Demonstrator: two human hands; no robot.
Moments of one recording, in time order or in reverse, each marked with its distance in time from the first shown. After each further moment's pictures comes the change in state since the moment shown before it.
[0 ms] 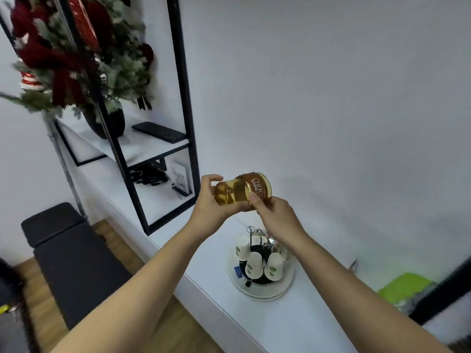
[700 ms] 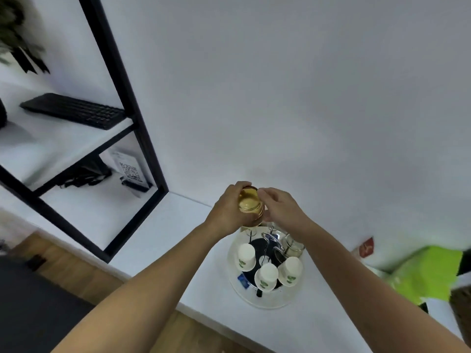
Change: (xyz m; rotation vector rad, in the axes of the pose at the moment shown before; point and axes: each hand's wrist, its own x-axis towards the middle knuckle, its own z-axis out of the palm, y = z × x) left_hand 0.195 -0.168 0.041 0.280 -0.547 -0.006; right_hand 0.167 0.073 0.070 0.239 0.035 0.331
